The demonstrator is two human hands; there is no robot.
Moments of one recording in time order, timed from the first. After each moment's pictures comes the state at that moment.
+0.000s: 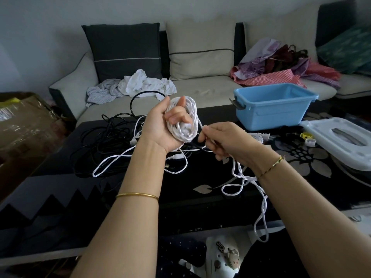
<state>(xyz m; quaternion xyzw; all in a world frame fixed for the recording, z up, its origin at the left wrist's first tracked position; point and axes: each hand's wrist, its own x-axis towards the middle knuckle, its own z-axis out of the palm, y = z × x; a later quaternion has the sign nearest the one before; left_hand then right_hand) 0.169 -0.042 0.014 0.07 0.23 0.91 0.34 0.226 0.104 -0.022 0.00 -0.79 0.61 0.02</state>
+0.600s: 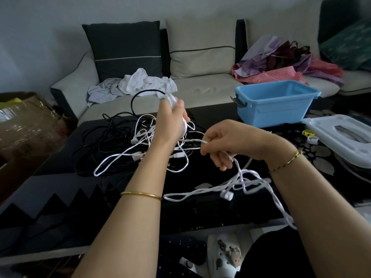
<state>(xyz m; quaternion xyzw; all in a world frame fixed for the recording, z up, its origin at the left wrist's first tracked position) 0.159 -0.025 -0.004 0.15 0.74 0.64 -0.11 0.251 0.105 0.008 0.08 -0.87 0.47 -0.10</state>
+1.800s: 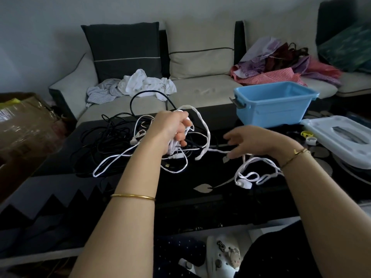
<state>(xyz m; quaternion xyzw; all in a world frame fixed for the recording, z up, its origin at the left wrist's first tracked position) 0.174 -0.037 0.014 0.09 0.76 0.63 0.12 0.230 0.158 -0.017 -0.04 -0.96 0.28 -0.07</state>
